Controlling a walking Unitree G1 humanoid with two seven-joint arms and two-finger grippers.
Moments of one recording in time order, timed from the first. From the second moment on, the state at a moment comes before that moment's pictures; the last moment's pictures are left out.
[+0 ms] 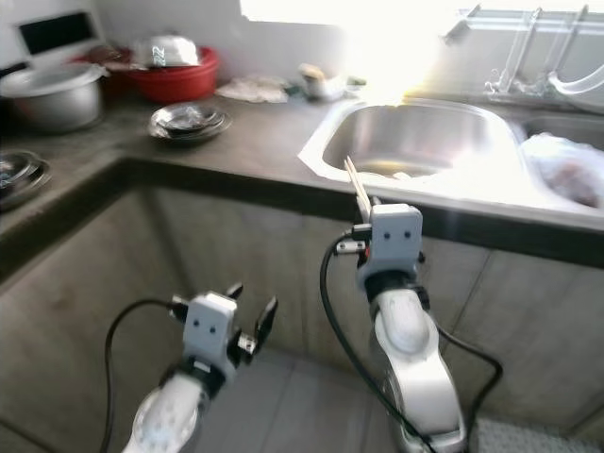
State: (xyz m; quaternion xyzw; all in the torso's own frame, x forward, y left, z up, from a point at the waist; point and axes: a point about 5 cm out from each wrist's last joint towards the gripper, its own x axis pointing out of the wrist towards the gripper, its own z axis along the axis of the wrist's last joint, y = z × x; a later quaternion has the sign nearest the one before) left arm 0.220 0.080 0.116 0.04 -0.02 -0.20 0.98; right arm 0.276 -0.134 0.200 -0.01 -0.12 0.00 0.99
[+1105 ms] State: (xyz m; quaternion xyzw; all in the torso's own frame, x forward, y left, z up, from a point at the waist) left arm 0.224 0.080 0.122 0.04 -0.03 -0.19 0.98; right arm 0.299 -0.138 0.222 -0.02 -0.15 0.04 0.99
